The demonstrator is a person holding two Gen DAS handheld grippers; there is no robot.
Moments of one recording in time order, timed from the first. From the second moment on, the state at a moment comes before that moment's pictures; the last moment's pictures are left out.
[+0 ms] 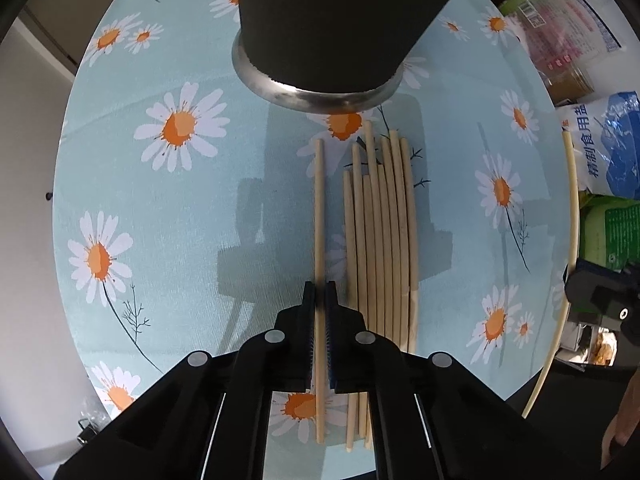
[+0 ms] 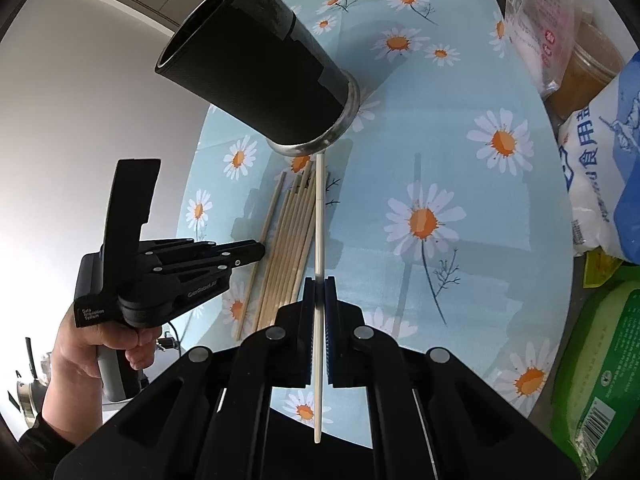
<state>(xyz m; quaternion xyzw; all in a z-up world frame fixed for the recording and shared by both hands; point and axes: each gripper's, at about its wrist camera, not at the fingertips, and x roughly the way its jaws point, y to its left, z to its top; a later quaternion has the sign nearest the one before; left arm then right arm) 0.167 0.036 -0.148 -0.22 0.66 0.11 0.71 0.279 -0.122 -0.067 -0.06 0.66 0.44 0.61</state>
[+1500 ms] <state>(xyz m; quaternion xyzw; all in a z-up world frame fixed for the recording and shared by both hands) 0.140 0.081 0.080 -0.15 0.34 0.03 0.93 0.255 -0.070 0.085 0.01 0.41 0.50 0.76</state>
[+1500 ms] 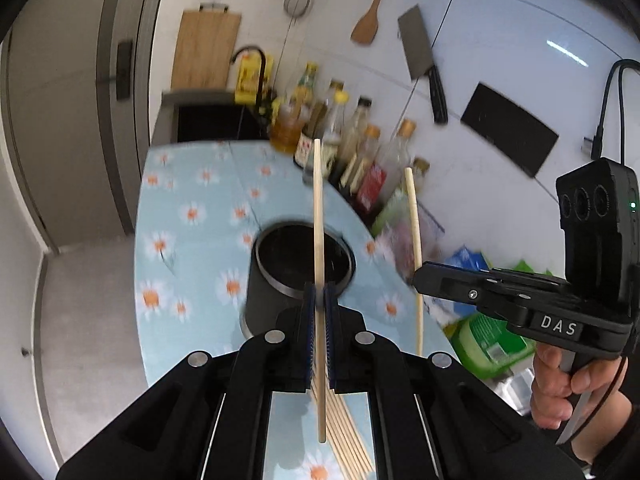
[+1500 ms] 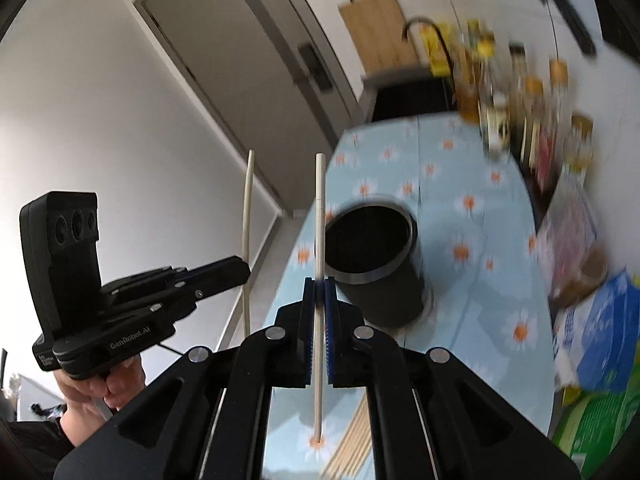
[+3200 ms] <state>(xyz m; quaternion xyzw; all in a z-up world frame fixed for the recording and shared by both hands) 0.176 0.109 0.044 -0.14 0.17 0.03 0.98 0.308 -0.047 0.052 0.04 0.26 0.43 0.86</state>
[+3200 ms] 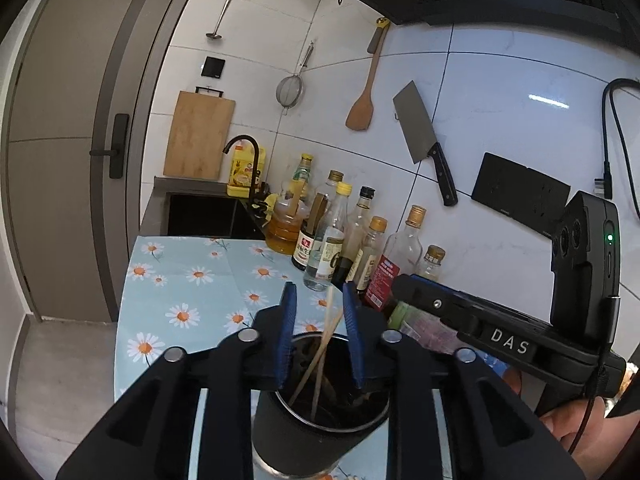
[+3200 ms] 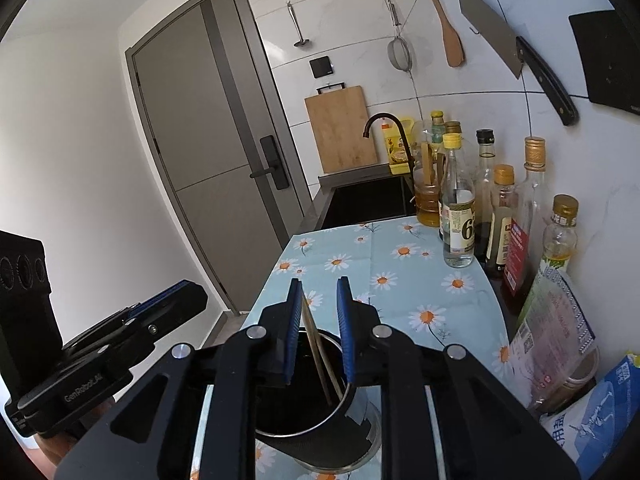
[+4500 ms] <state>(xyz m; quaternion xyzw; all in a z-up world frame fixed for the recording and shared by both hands) 0.073 0.065 0.025 -0.14 0.29 0.03 0.95 0.237 -0.121 0.034 -0.02 0.37 0.40 0.84</state>
